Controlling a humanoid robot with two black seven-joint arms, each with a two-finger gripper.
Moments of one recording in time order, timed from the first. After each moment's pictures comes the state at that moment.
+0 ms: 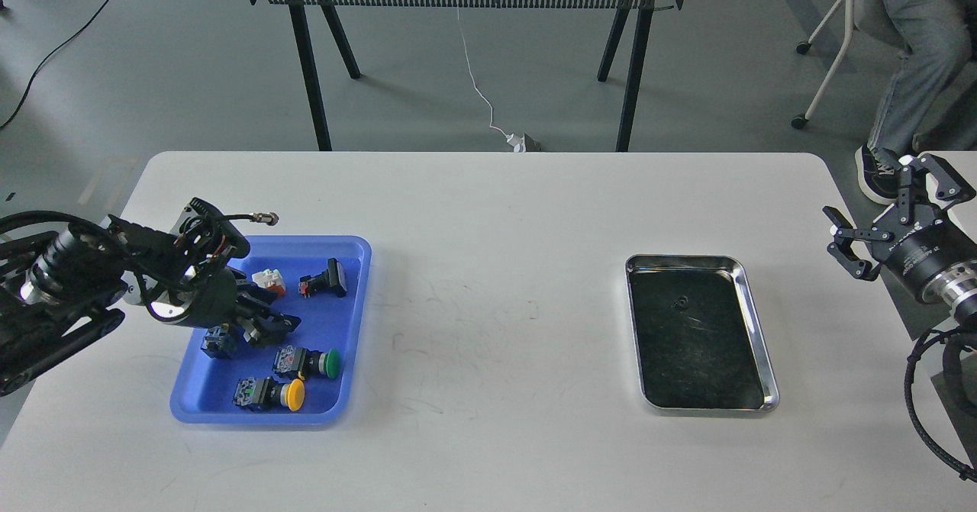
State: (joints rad) left arm -0.82 0.70 -0.29 -1.07 2.18 -0.49 -0.49; right arm 0.60 -0.83 0.27 0.95 0.27 0.39 0.49
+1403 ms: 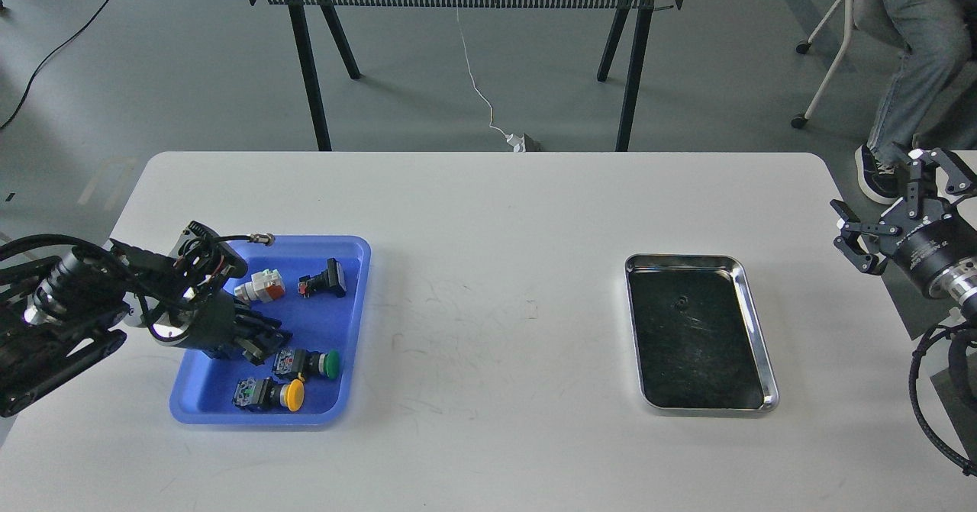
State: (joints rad) left arm -0.76 0.69 -0.31 -1.04 2.18 -0.49 -0.49; right arm 0.60 -0.84 0.30 0.95 0.27 0.39 0.49
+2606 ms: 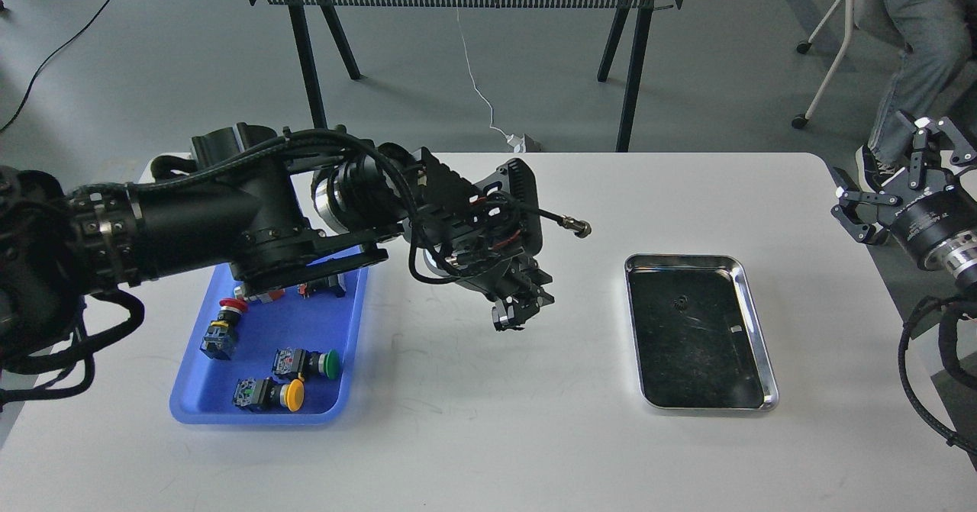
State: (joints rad) left arm -1.32 0.07 0.01 -1.08 2.18 -0.49 -0.49; right arm 0.62 -0.83 0.36 0.96 0.26 0.36 0.49
